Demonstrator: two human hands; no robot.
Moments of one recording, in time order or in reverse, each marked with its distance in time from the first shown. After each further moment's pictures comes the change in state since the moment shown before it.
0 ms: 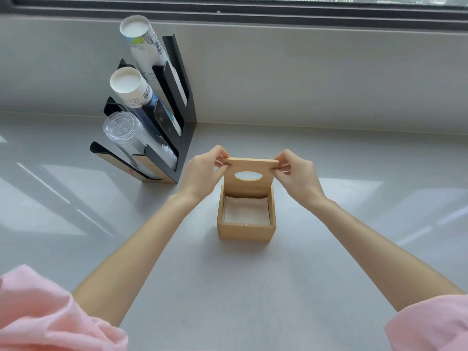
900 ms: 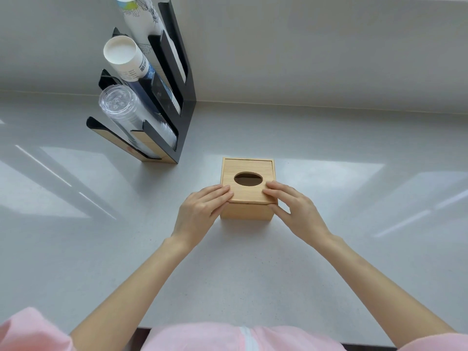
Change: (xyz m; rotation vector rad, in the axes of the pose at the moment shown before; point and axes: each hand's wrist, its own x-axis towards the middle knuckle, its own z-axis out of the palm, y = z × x) left_hand -0.107 -0.032 0.031 0.211 0.039 0.343; right_hand -0.089 0.040 0.021 -0.190 -0.218 -0.168
